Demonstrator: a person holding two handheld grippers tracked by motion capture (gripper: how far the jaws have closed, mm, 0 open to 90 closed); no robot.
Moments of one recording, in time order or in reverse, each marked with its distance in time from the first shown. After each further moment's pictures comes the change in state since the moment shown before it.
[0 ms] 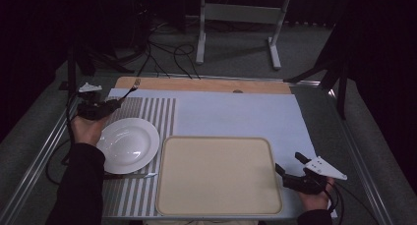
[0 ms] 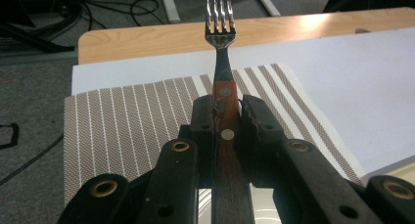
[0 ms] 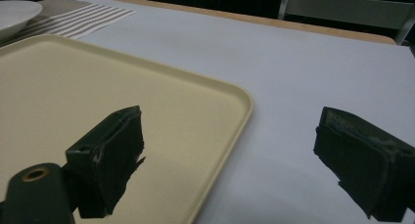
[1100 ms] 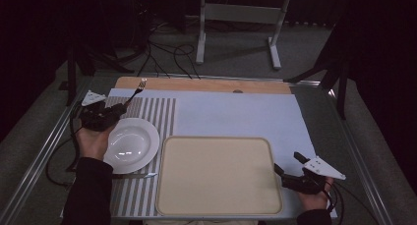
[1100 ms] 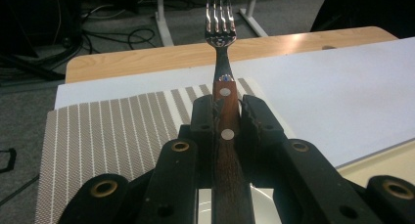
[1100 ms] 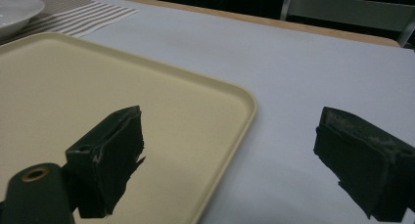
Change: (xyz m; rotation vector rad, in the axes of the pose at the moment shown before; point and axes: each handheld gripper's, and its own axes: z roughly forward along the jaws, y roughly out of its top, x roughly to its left) left arm -0.048 -0.014 -0.026 -0.098 0.003 0.054; right arm 0.002 0.001 0.002 0.000 0.007 -0.013
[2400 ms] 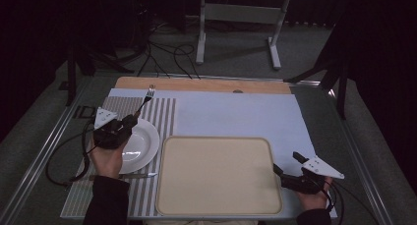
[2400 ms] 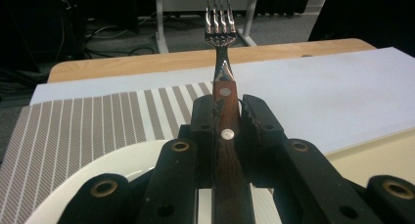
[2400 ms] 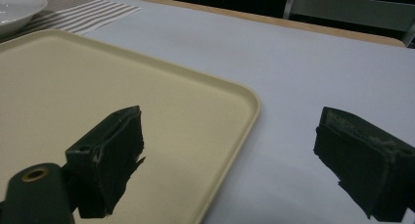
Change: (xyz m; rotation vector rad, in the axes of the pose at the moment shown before) left arm -0.052 -0.033 -0.014 -0.098 0.018 -0.015; right arm 0.001 0.000 0.002 0.006 0.011 -0.005
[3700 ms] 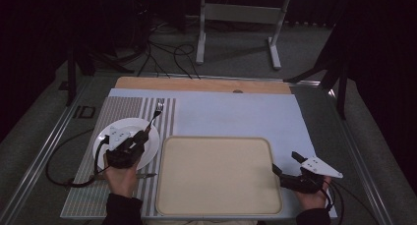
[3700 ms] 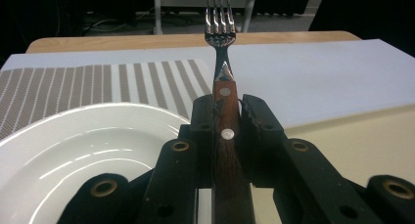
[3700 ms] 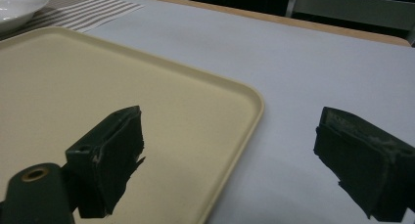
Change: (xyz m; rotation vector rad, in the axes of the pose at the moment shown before) left arm -0.049 -0.035 -0.011 -0.001 0.015 -0.014; right arm 0.001 0.001 0.003 0.007 0.008 -0.007
